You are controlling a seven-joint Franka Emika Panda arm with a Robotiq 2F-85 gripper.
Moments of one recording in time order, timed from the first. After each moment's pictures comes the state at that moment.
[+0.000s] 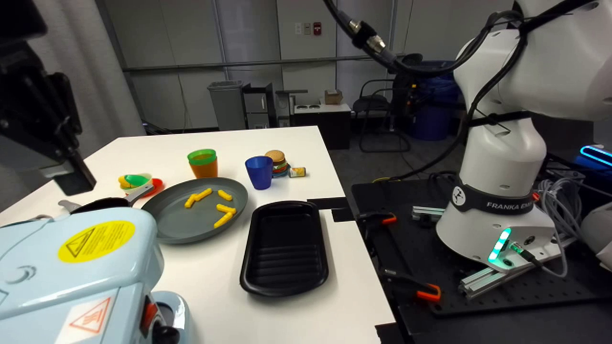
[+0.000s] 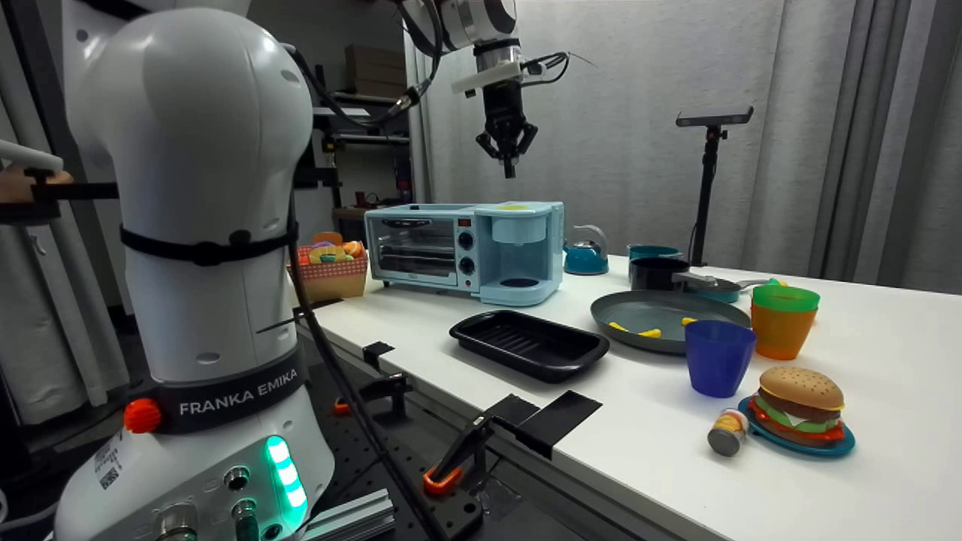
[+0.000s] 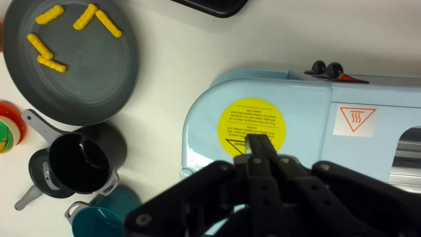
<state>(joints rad) 0.13 0.14 0.20 -1.83 -0.17 1.94 0.07</state>
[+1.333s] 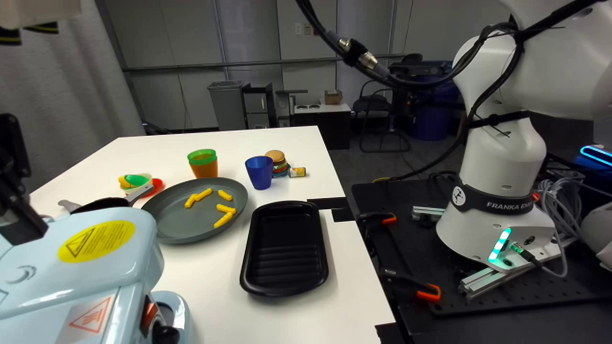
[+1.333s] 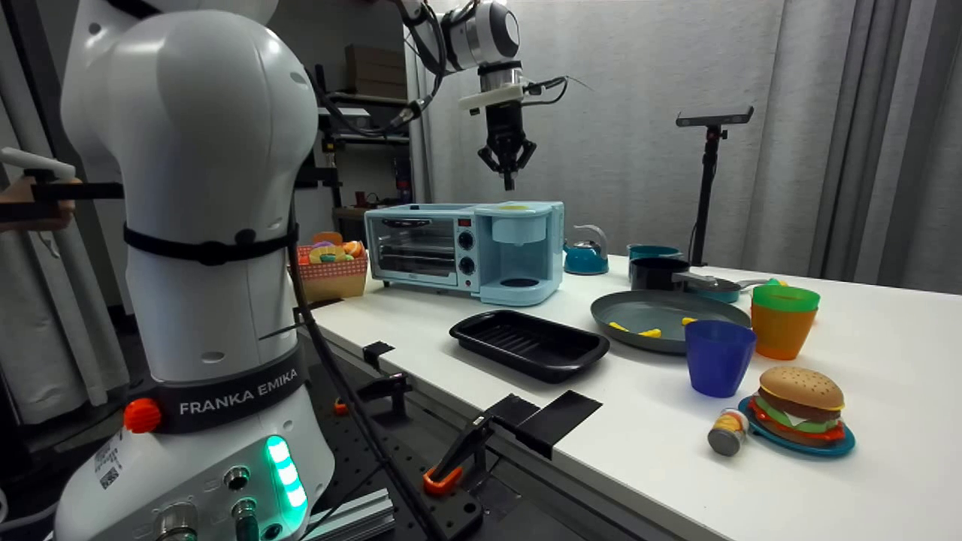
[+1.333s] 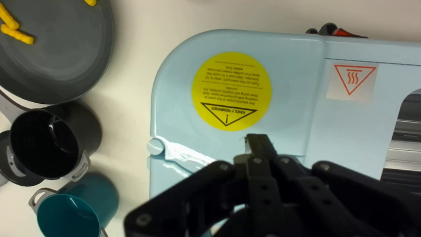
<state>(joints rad) 0.18 0.29 0.19 -1.69 -0.17 1.94 0.07</state>
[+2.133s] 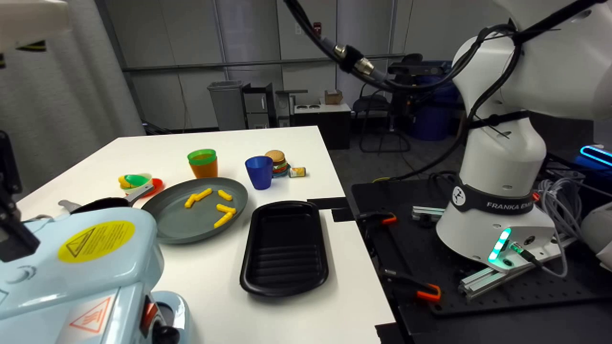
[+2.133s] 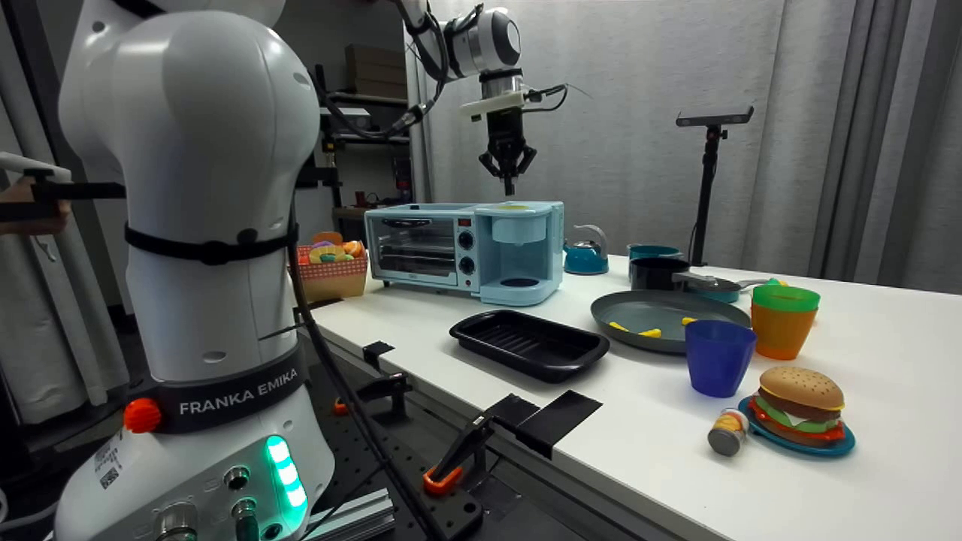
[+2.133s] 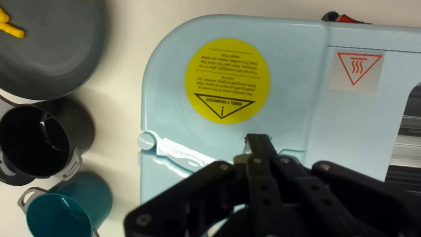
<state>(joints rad) 0.20 0.33 0.17 -1.65 -0.17 1.94 0.07</state>
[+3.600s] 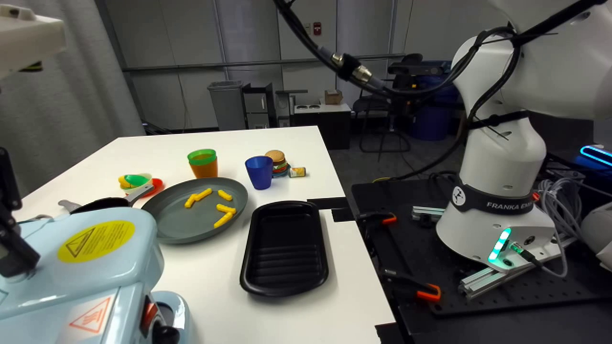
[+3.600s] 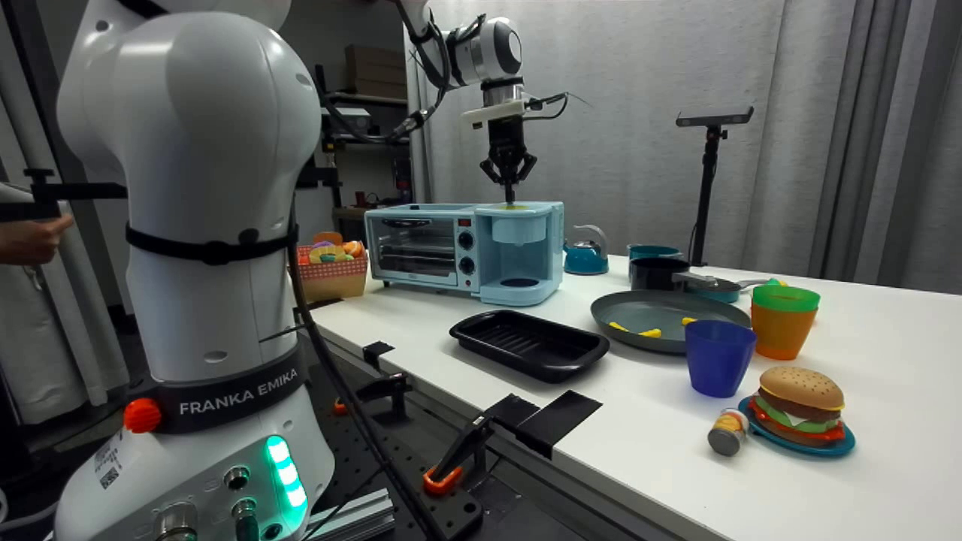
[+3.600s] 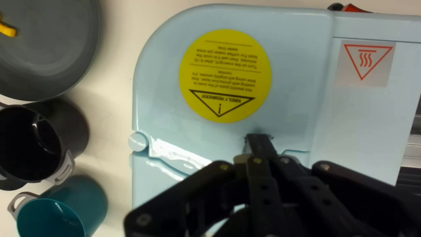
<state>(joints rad) 0.21 0.37 0.16 -1.63 -0.17 1.94 0.07</state>
